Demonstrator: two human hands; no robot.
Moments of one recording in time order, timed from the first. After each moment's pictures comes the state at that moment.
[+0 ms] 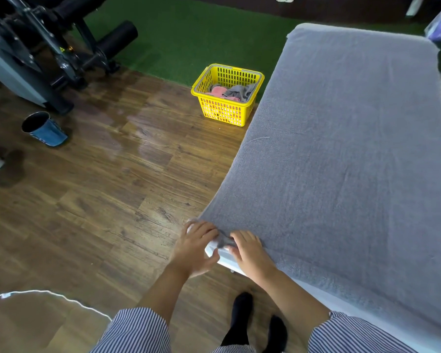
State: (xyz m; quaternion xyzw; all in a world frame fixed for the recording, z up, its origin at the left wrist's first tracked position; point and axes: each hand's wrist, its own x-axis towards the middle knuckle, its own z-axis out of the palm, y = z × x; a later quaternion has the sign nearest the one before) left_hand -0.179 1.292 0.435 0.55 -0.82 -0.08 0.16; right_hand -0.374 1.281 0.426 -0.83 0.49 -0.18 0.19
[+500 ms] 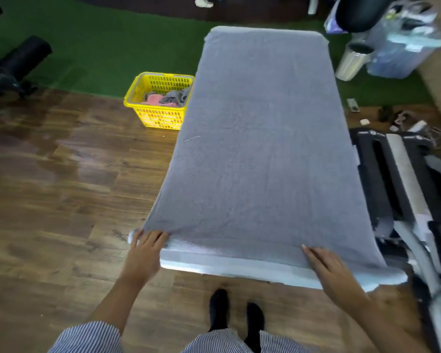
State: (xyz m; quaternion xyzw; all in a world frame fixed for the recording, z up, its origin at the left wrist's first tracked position) left_hand -0.182 1.276 0.417 0.51 -0.86 -0.02 0.07; right_hand -0.654 1.403 0.428 -0.76 0.65 -0.03 0.06
